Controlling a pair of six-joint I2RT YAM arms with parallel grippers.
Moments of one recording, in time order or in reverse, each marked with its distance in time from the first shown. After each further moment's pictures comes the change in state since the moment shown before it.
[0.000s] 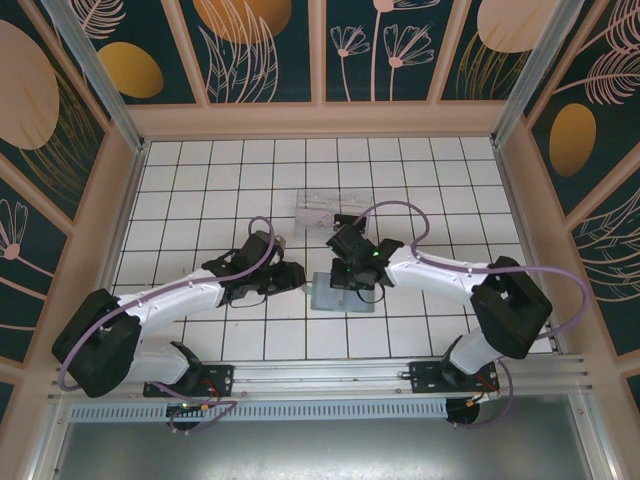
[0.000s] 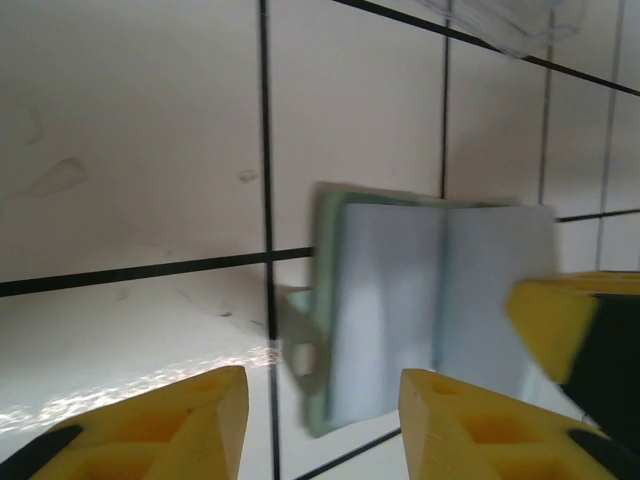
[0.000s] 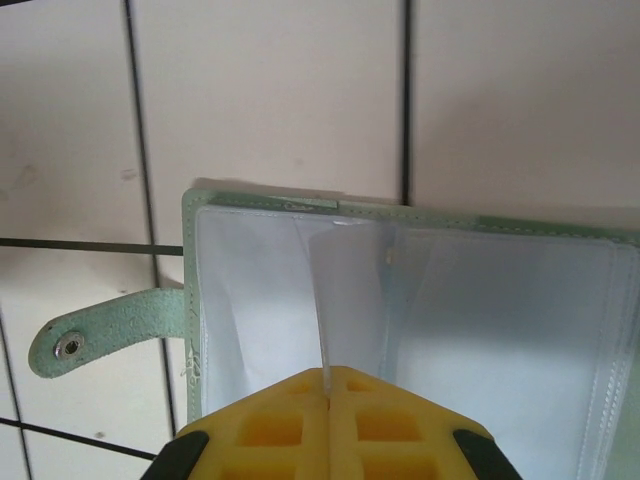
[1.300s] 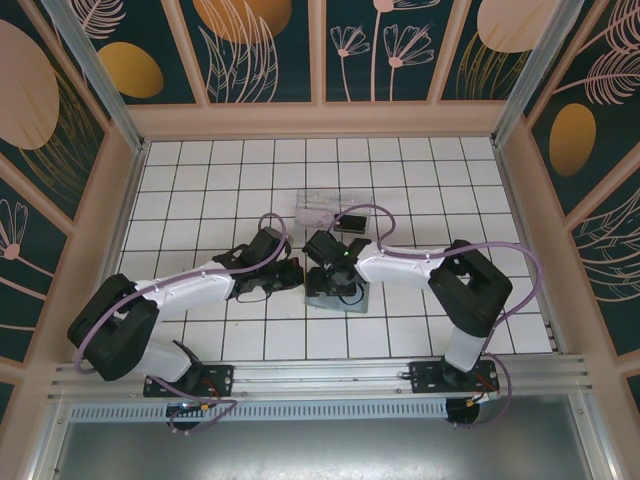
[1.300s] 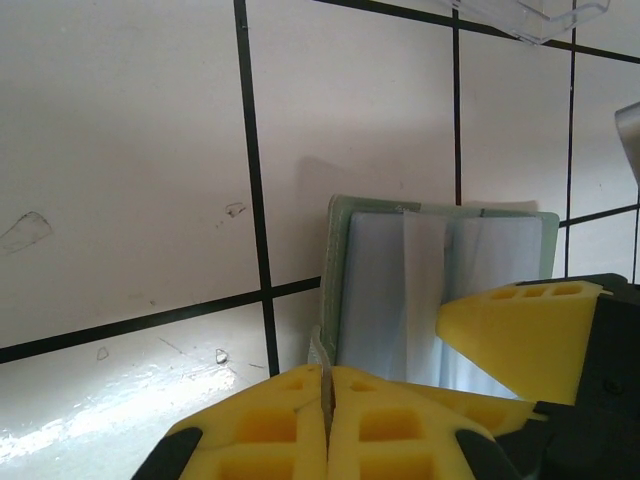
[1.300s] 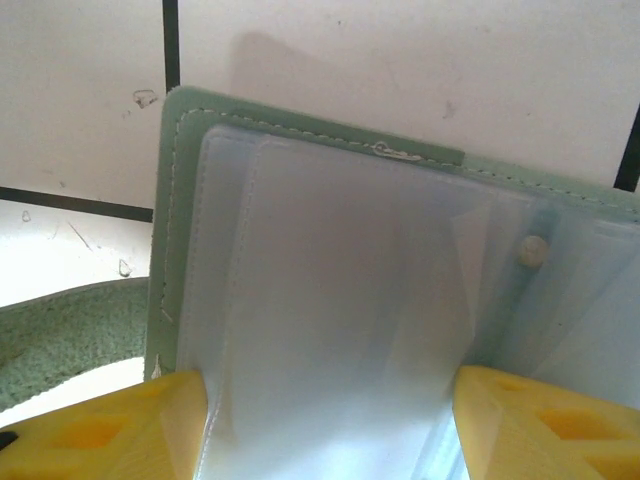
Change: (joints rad) left arm 0.000 0.108 0.053 0.011 -0.003 0.080; right arm 0.069 0.209 0.124 -0.025 -0.042 -0.047
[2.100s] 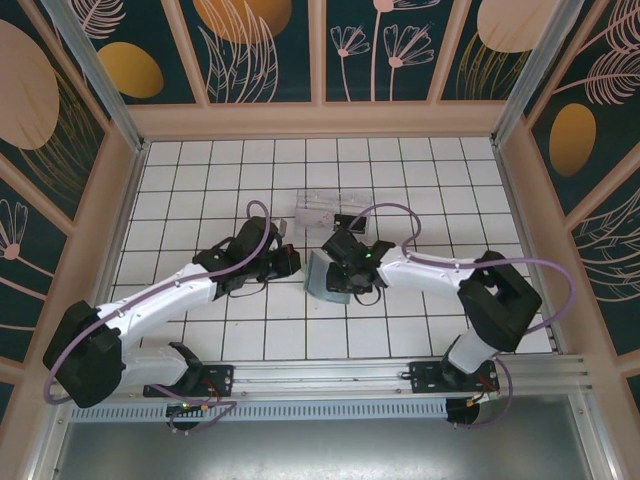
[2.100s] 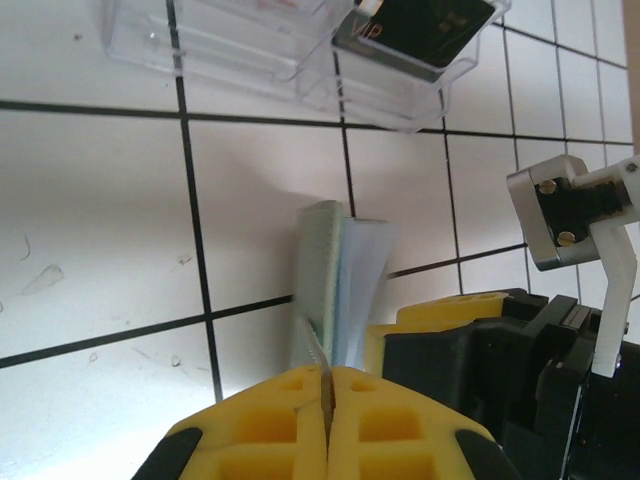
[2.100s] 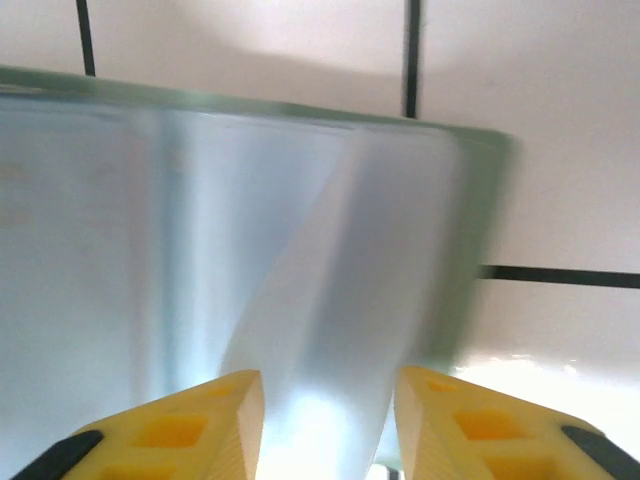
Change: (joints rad) left arm -0.001 -0.177 0.087 -0.128 -0.068 0.001; right arm -0.067 -0.180 -0.138 0.022 0.078 0.029
